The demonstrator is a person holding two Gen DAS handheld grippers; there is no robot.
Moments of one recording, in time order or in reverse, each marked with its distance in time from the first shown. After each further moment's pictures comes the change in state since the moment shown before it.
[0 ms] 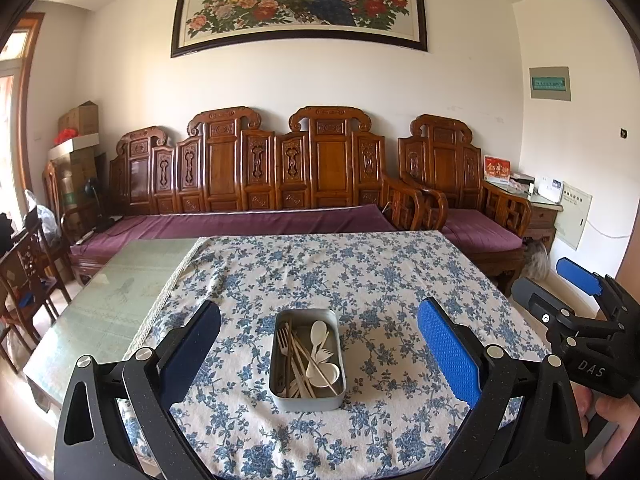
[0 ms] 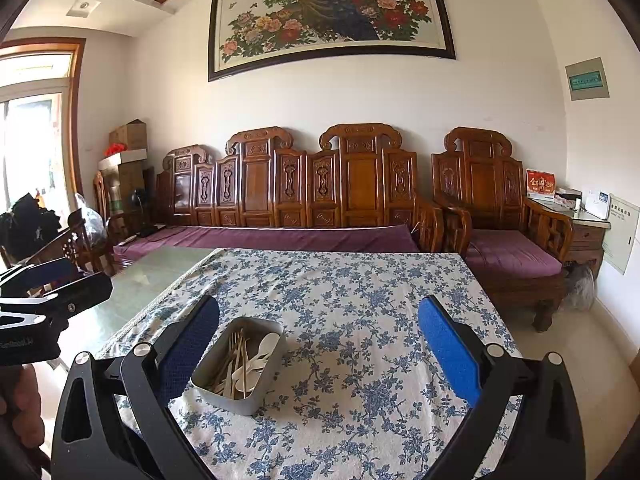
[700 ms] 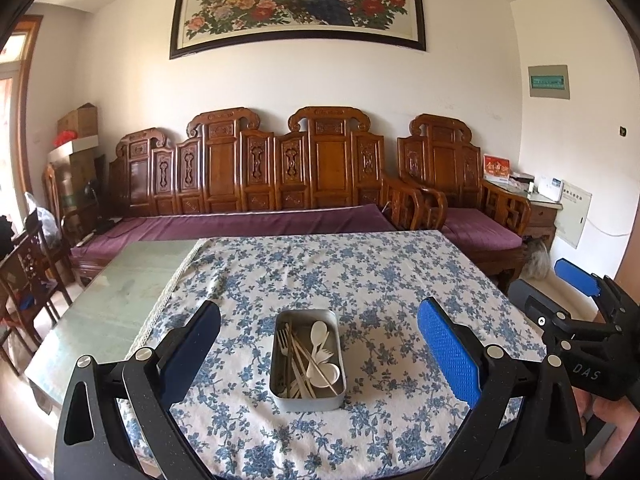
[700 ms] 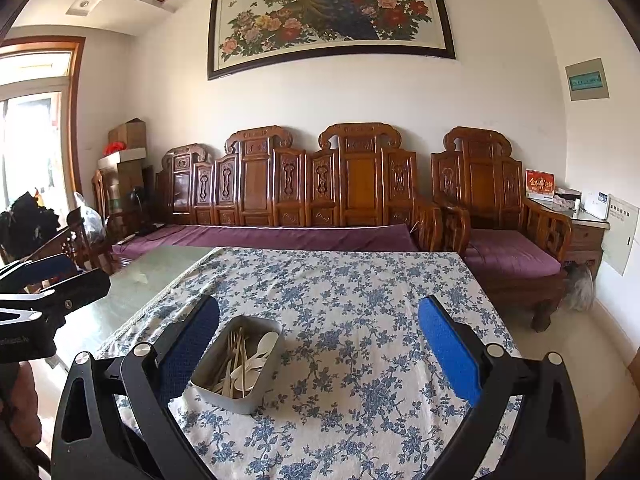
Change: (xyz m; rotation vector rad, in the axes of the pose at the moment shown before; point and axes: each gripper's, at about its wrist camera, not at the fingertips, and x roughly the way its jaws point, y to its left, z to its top) left arm -0.001 -0.002 0.001 0.010 0.000 0.001; right arm -0.001 -0.001 0.001 0.002 0.001 -0.003
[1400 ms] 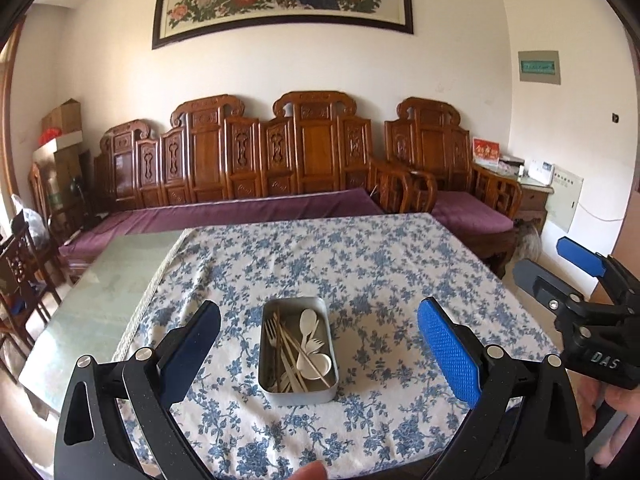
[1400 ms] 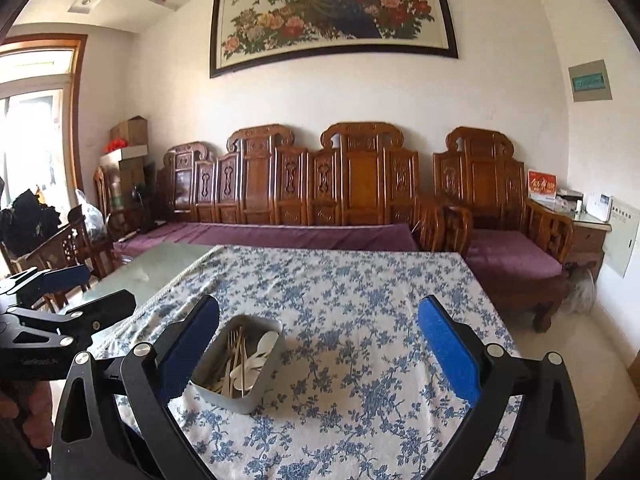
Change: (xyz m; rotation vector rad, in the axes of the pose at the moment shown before) left arm 0.017 -0.005 -0.005 0.027 0.048 -0.050; right arm 0.002 -0.002 0.000 -0.008 -0.001 0.007
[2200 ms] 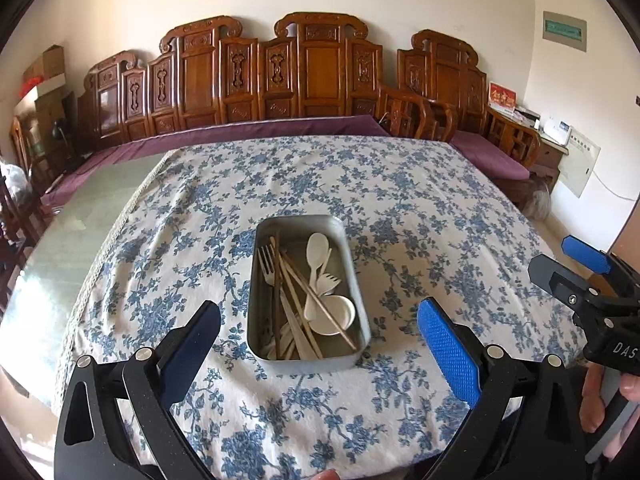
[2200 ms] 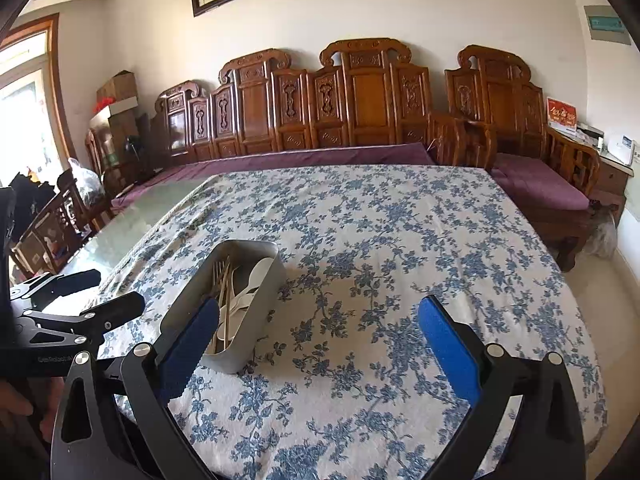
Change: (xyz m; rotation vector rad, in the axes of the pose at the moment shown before) left arm 0.125 0.031 -0.064 -0.034 0.252 -0.023; right arm 0.117 -0.010 -0.076 0.067 0.264 0.040
